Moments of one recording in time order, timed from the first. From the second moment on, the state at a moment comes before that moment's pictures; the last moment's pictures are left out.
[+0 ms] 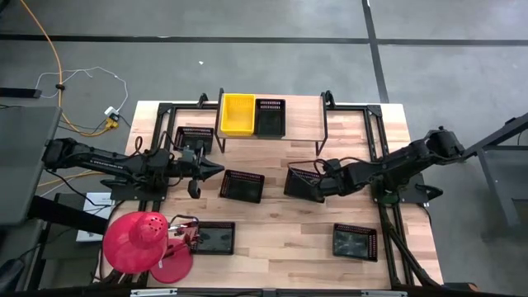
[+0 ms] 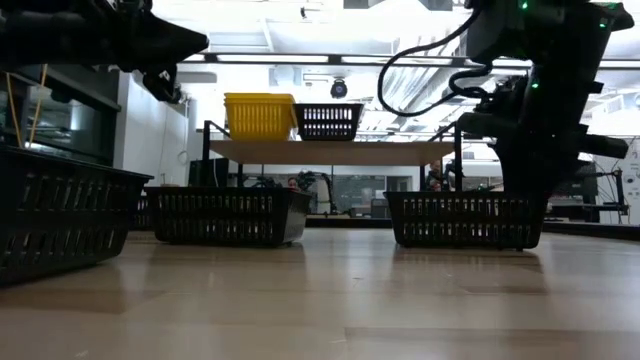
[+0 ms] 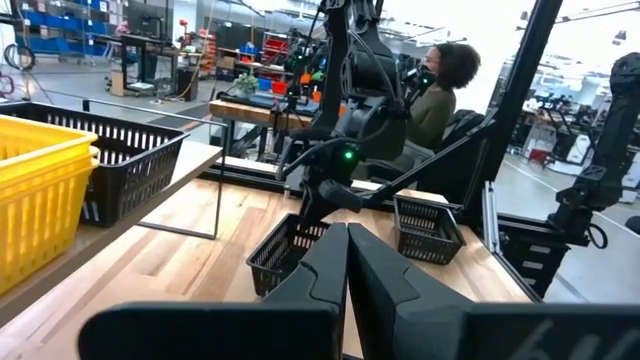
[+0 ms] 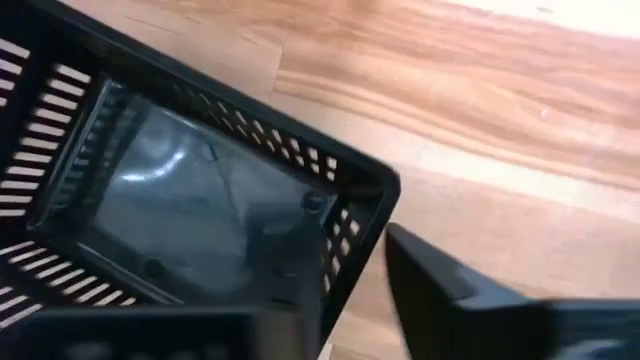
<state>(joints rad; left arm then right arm) 0.06 0.70 0.18 0.54 -0.09 -0.17 0.22 1.42 0.76 -0.77 0.34 1.51</state>
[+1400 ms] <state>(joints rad) 0.06 0.70 0.18 0.58 -0.21 -0.18 -0.30 1.76 2.19 -0.91 0.16 -0.83</state>
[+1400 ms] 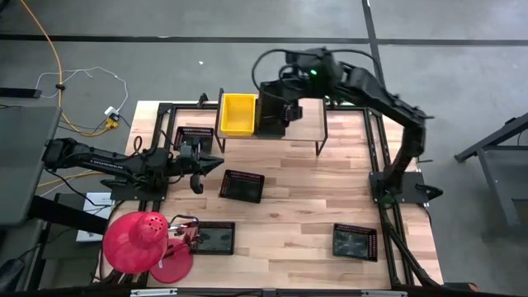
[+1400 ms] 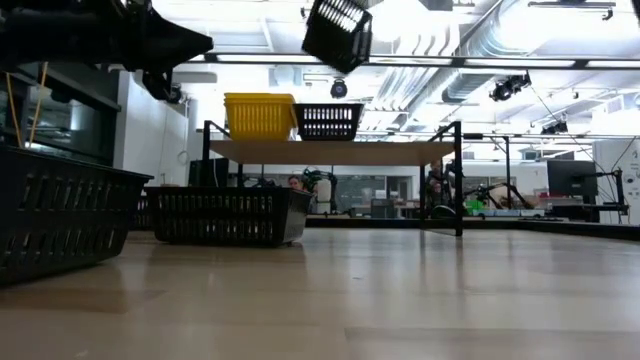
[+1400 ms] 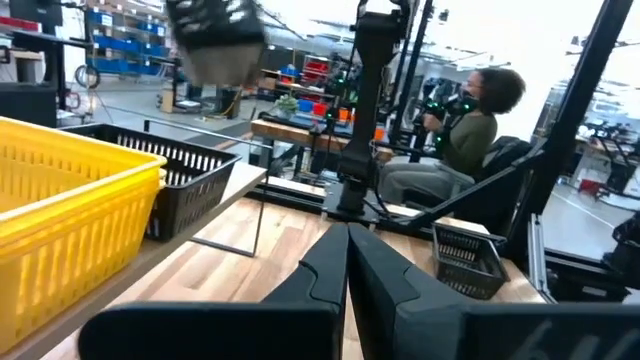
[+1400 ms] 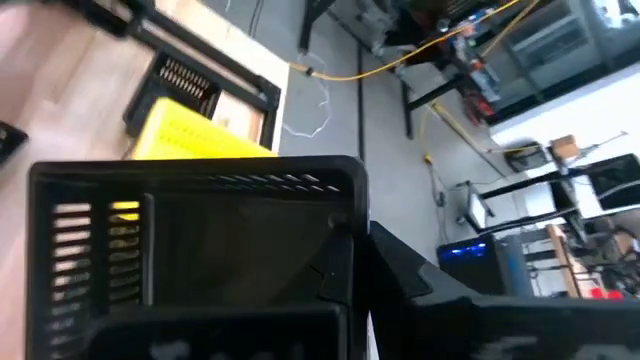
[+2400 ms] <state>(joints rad) 0.06 0.70 0.18 0.58 -0.21 -0.17 -0.46 1.85 2.14 -0.97 -0.08 -0.65</state>
